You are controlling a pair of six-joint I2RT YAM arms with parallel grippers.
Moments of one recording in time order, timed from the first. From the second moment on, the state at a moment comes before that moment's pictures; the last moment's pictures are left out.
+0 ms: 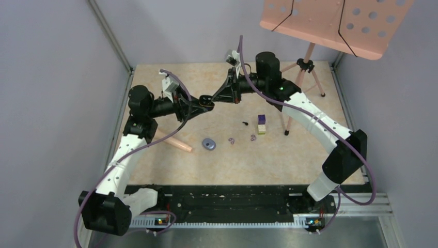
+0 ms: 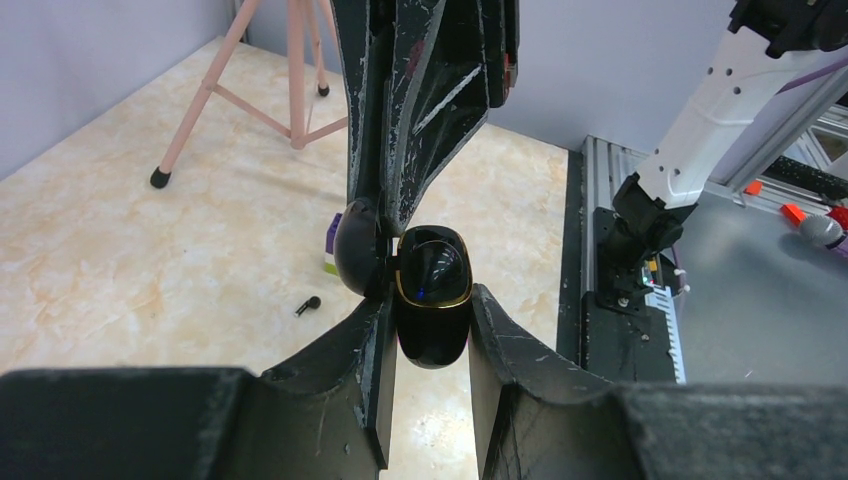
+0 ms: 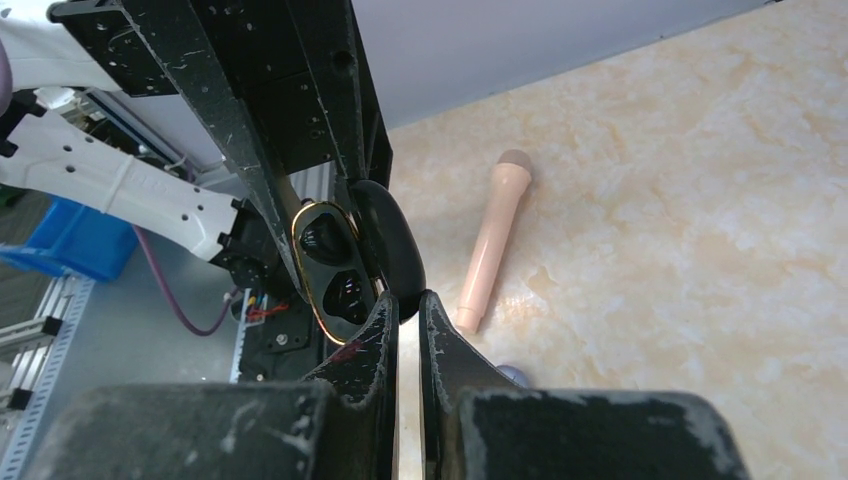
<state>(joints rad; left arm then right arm) -0.17 1.09 0.94 0.23 1.16 -0.26 0.62 1.61 1.56 -0.16 -0.93 0.13</state>
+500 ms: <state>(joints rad) -0.17 1.09 0.93 0.08 1.07 -0.15 0.63 1.61 1.56 -0.19 -0.83 0.05</state>
